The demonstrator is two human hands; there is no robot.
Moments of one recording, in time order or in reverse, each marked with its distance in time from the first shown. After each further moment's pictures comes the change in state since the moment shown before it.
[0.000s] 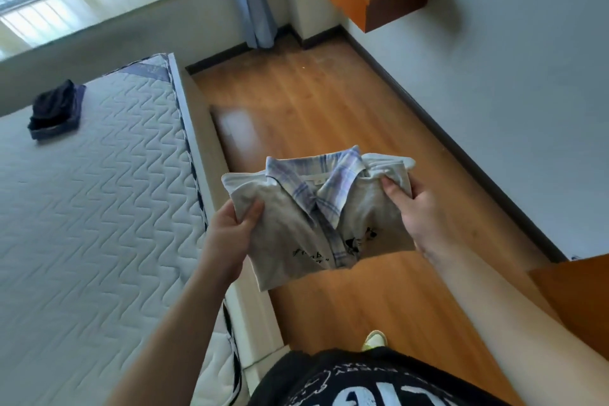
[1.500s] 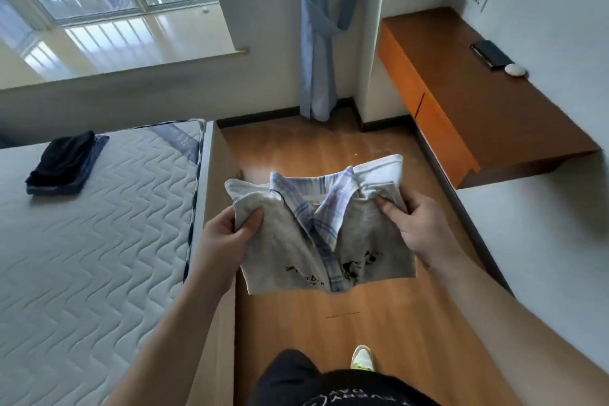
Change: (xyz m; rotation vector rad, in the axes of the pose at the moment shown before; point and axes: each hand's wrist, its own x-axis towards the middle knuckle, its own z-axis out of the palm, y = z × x) left_hand 0.561 0.180 -0.033 -0.022 0.165 0.097; right_hand 0.603 -0.191 0.187 -0.153 -0.315 -0.210
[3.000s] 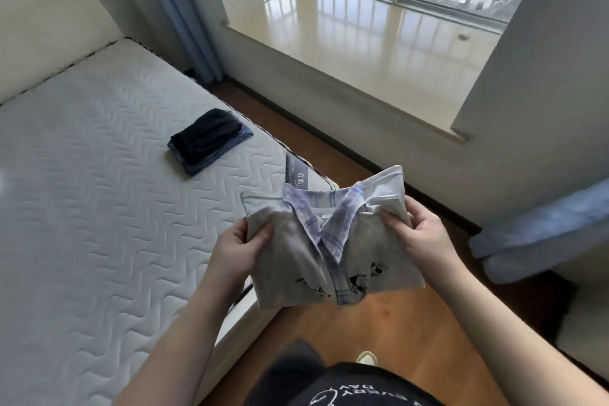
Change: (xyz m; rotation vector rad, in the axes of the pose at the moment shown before) left_hand 0.510 0.071 -0.201 -0.285 0.903 -0.099; right_hand 0.704 -0.063 0.373 0.066 -0.924 0.064
